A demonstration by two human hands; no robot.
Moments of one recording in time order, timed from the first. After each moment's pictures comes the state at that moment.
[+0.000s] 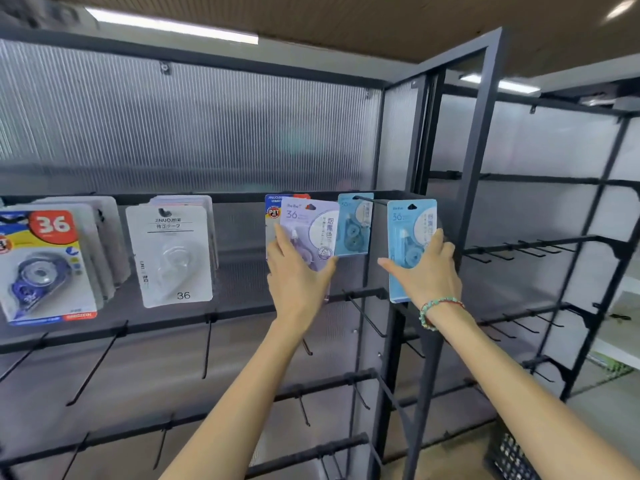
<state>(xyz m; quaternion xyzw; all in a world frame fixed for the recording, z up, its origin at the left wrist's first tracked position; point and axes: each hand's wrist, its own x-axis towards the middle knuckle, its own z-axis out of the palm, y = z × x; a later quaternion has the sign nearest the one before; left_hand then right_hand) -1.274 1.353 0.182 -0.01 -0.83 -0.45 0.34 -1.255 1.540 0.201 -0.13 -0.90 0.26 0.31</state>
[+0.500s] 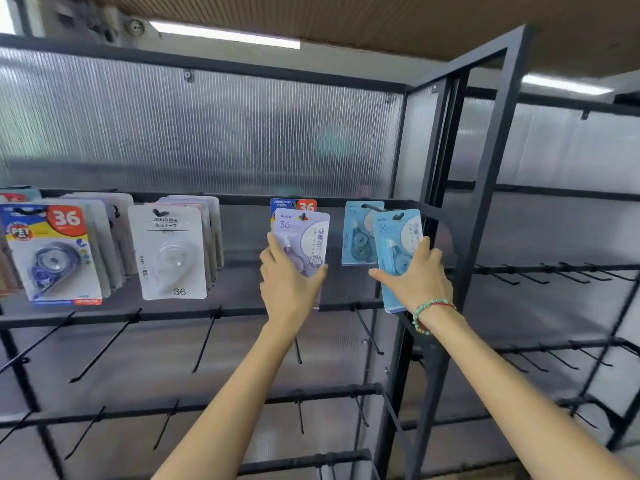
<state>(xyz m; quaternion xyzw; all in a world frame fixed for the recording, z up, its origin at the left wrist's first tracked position) -1.286 1.369 0.181 0.08 -0.83 -0.42 0.35 -1.292 1.562 0.208 -0.05 -0.94 0.22 0.26</state>
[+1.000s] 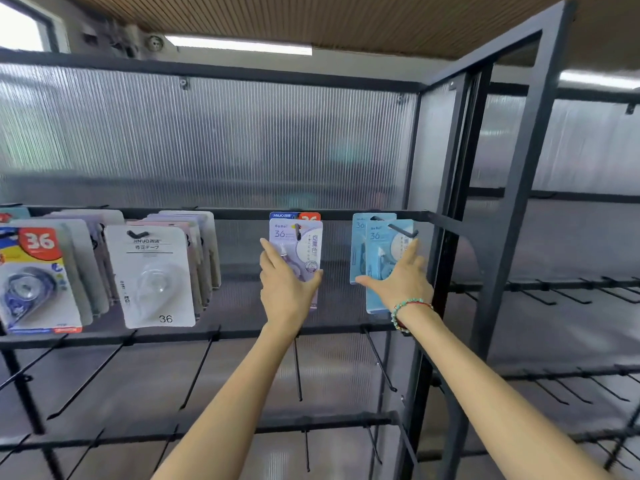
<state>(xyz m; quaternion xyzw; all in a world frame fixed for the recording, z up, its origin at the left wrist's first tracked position) -1.361 1.363 0.177 0.11 -0.84 -0.40 0.35 -1.376 1.539 0.202 -0.04 -0.94 0.26 0.23</state>
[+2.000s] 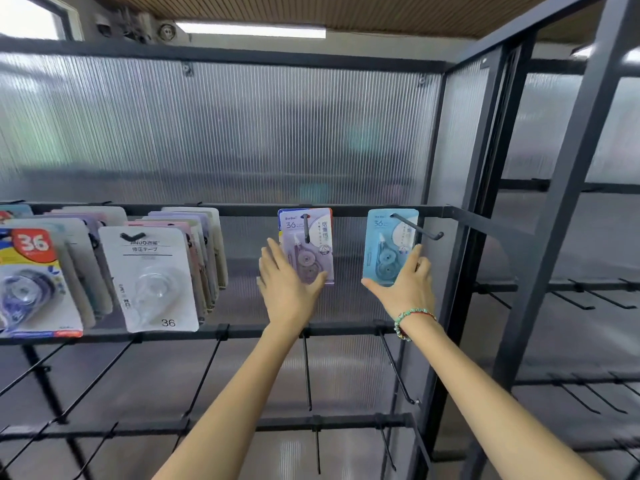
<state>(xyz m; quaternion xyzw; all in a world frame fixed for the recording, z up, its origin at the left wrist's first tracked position) -1.386 1.347 0.169 0.12 -0.87 -0.33 0.33 -1.416 1.527 0.174 -0.02 -0.93 0.28 0.24</state>
